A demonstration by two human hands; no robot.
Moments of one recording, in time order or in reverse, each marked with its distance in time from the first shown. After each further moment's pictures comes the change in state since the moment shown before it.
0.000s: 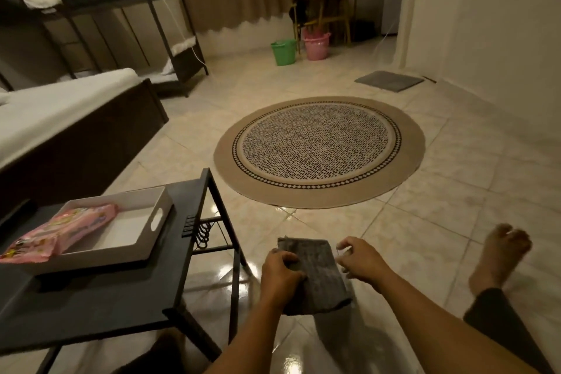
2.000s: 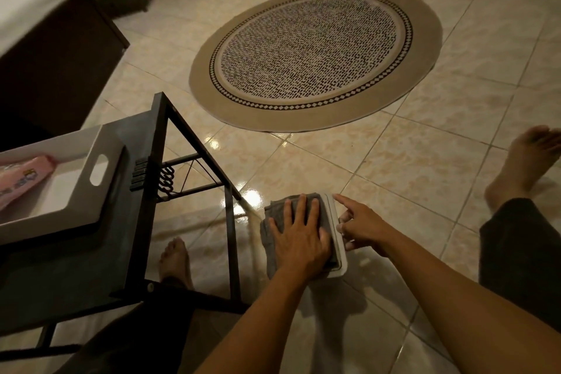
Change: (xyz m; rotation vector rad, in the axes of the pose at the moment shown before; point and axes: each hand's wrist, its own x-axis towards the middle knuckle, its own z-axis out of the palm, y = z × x) left_hand 0.043 -0.114 0.091 0.923 -0.168 0.252; right_hand 0.040 0.083 0.057 0.255 -0.269 0.153
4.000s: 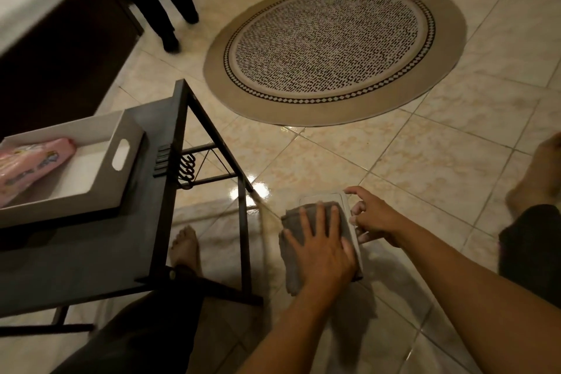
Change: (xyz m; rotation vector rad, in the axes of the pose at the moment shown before) left_hand -0.046 0.030 -0.033 -0.075 -0.058 -0.119; right_hand 0.017 -0.015 0.007 -0.060 0.014 -0.017
